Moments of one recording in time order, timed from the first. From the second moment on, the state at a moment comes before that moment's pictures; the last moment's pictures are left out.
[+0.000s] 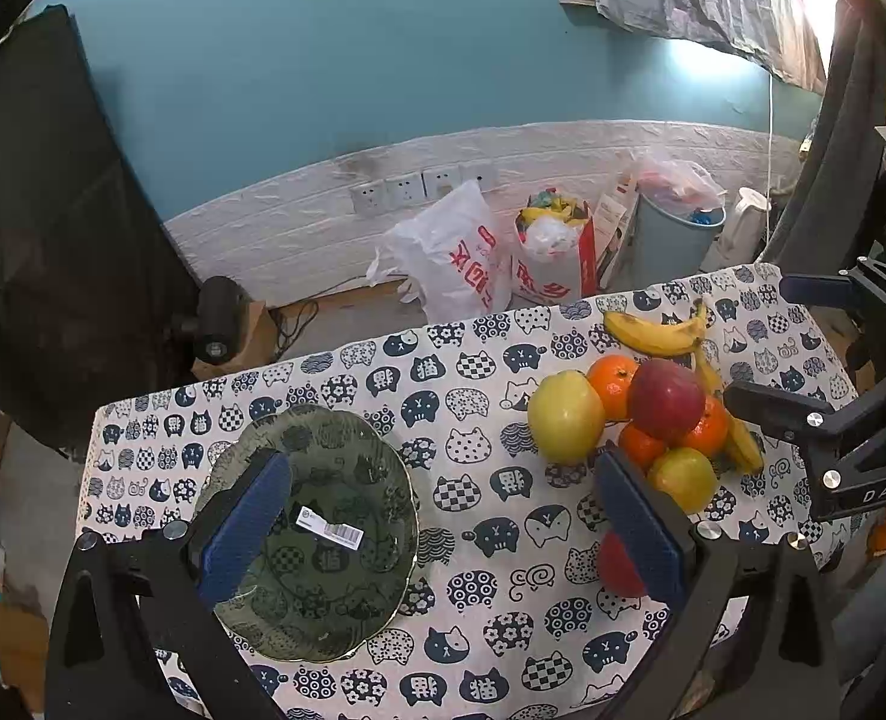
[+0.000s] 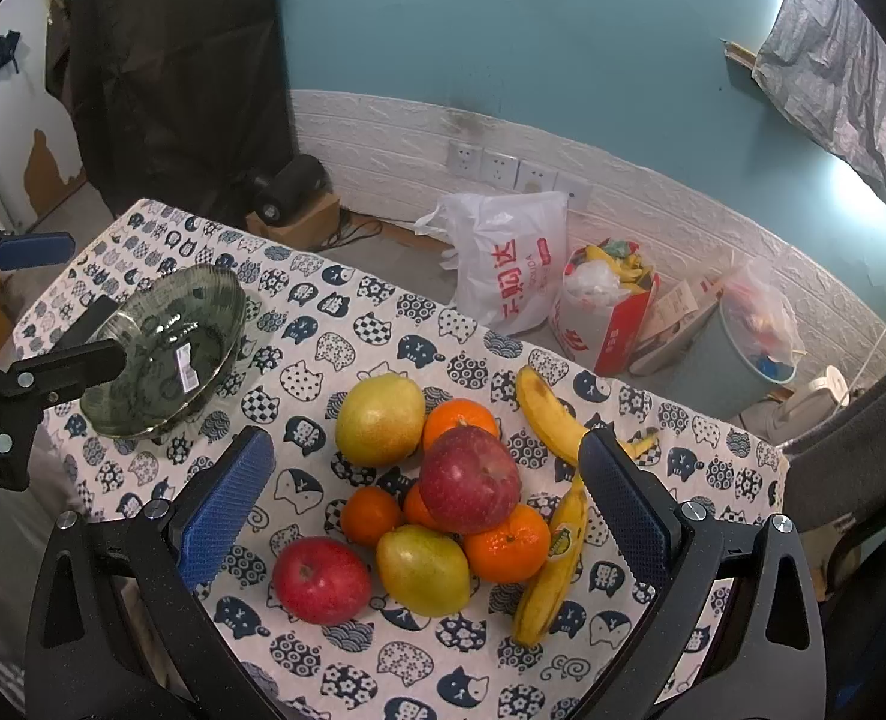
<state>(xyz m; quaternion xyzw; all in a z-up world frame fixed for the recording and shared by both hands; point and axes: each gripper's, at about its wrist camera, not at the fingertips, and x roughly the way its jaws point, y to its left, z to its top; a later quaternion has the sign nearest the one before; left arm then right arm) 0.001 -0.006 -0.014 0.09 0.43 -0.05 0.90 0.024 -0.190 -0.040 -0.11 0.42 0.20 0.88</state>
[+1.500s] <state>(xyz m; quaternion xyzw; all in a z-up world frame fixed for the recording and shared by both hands) 0.023 -0.027 -0.045 0.11 0.46 -0.06 0.88 0.046 -0.201 -0.055 -0.12 0.45 0.19 0.87</state>
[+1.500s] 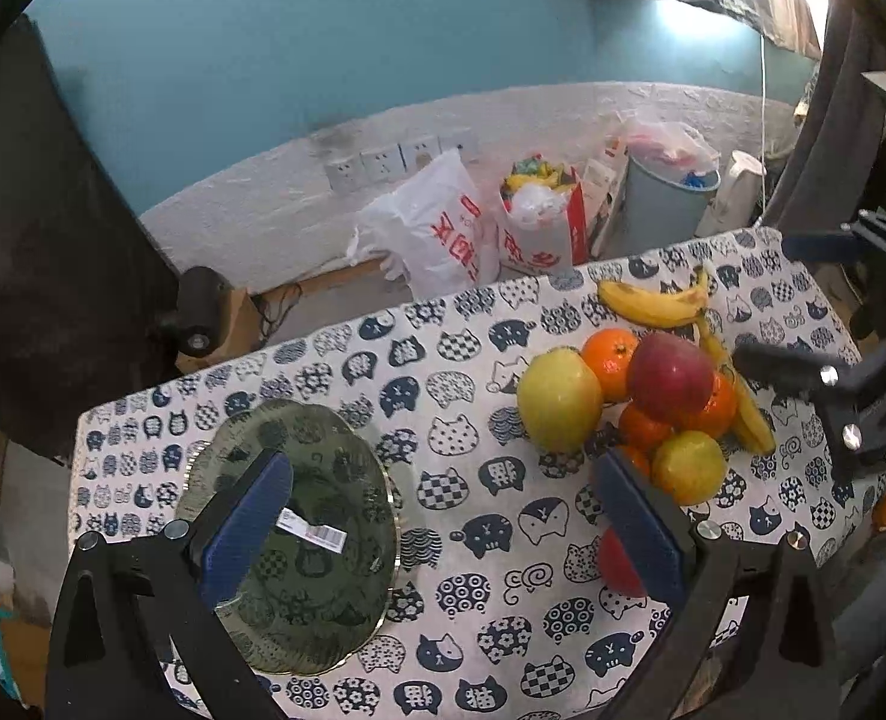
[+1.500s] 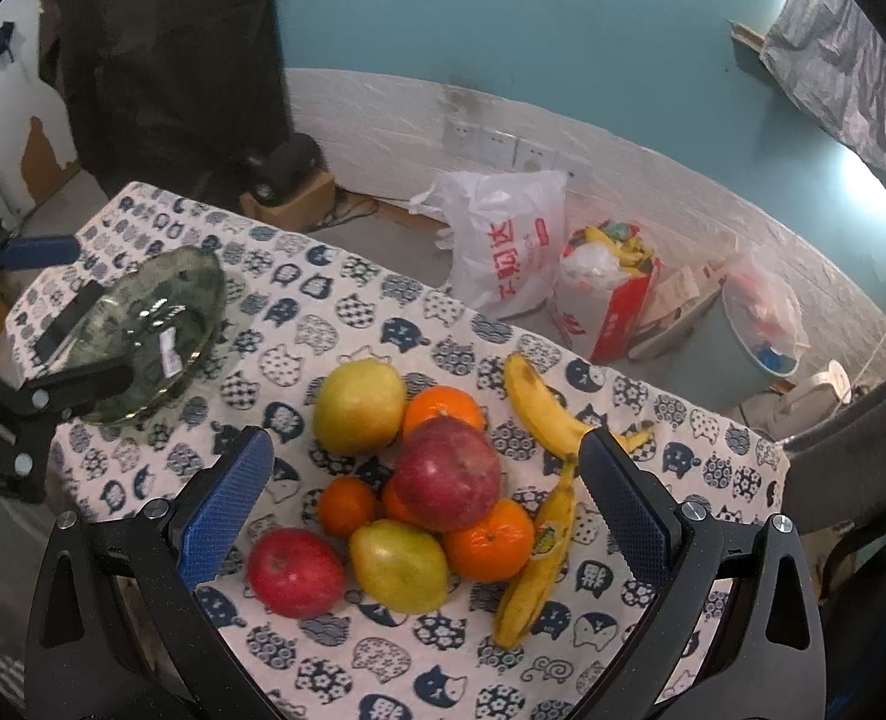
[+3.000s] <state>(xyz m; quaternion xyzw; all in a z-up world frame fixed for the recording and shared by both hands) 0.119 -0.069 -0.154 0.07 0.59 -0.11 0.80 0.105 -0.225 -0.154 -0.08 0.56 0.19 0.80</state>
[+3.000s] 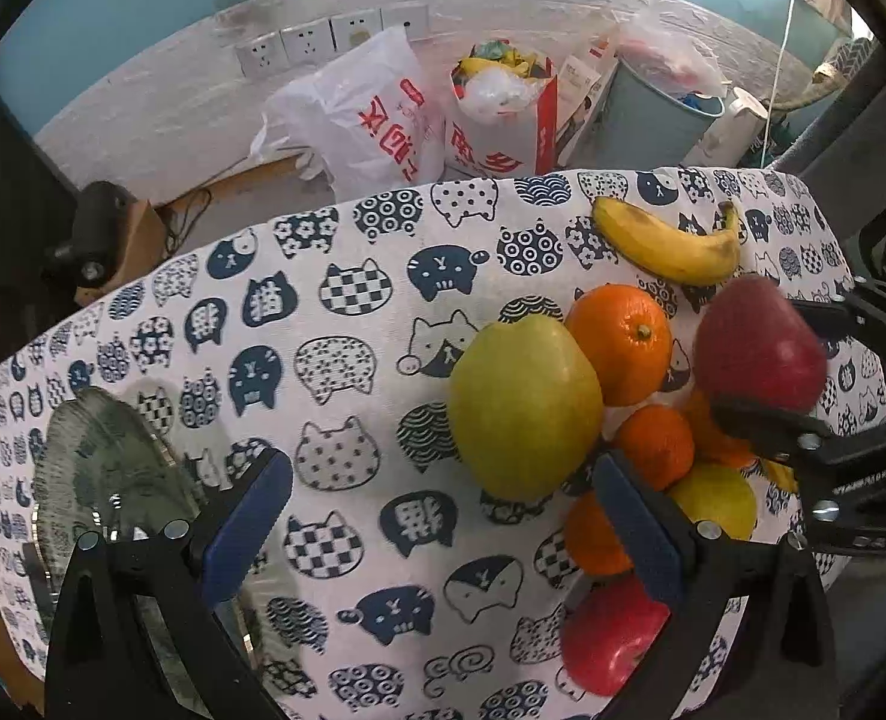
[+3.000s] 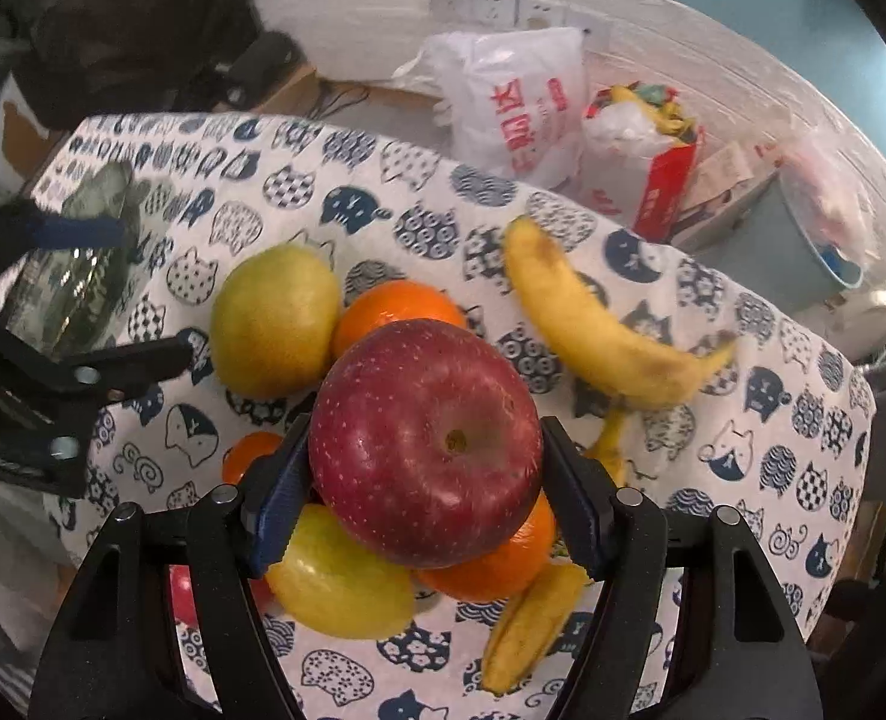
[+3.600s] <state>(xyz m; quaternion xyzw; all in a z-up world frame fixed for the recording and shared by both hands) 0.132 -0.106 -0.193 0.10 0.60 -0.12 0.79 0.106 -0.260 -0.150 -0.05 0.56 0.17 0.81</state>
